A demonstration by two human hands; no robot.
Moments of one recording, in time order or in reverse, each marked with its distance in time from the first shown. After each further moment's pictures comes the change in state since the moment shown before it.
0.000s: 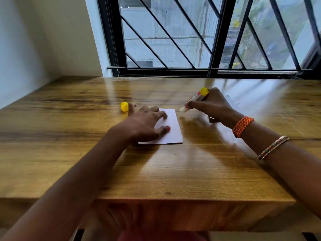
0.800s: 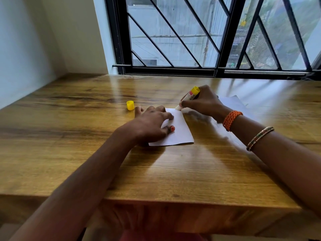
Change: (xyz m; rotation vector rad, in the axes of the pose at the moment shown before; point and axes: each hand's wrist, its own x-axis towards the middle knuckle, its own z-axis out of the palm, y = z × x) left_hand -0.001 0.003 0.001 -0.094 0.029 0.002; right_hand 0.027 -0.009 0.030 -0.108 -0.030 -0.052
